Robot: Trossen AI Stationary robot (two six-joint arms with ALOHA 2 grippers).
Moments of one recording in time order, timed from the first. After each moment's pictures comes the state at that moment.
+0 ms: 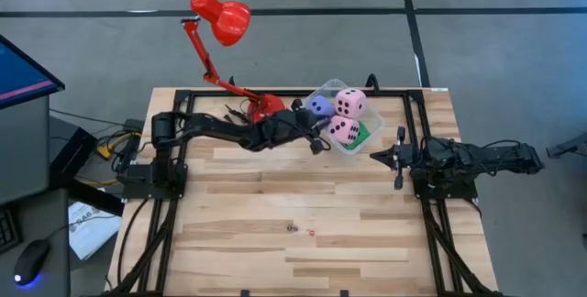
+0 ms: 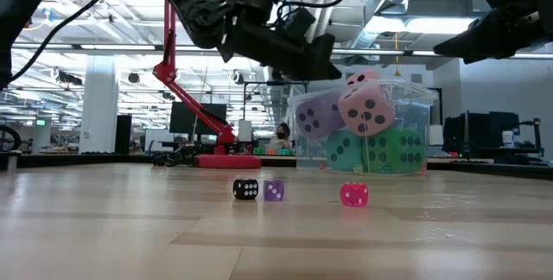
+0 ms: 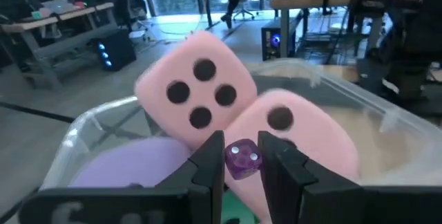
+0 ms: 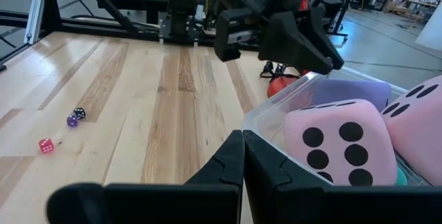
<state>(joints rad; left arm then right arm) 0.19 1.95 1.16 0.64 -0.26 0.11 0.09 0.18 0.22 -0.25 0.26 -0.11</state>
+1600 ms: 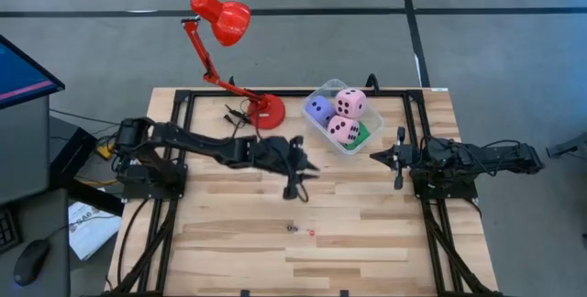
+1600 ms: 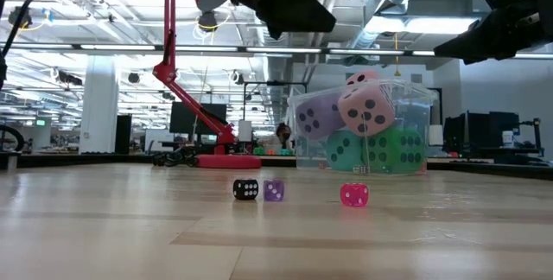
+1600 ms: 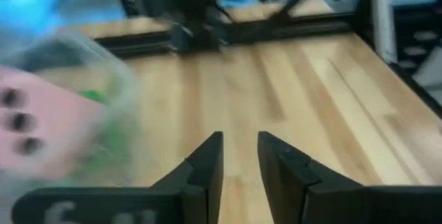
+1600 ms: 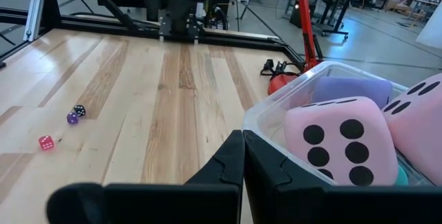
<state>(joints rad) -0.03 1.67 1.16 0.07 0.00 0.10 0.09 0.18 0.22 -0.25 0.26 -0.11</state>
